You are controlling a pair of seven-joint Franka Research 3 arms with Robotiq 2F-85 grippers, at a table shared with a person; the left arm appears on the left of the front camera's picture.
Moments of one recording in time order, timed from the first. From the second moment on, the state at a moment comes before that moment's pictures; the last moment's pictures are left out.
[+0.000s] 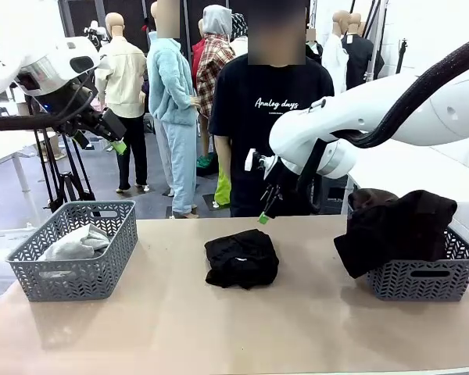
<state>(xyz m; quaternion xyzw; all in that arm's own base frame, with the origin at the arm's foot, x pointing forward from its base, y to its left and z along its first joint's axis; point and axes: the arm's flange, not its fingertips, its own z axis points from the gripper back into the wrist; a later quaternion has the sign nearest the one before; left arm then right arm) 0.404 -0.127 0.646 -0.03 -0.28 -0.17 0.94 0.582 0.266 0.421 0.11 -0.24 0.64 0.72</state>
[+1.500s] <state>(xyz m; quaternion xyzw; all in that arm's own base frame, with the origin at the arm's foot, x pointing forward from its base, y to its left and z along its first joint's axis) 0.404 -0.127 0.647 -0.03 -0.28 -0.17 0.94 0.570 0.399 0.378 -0.01 -0.14 0.55 0.82</state>
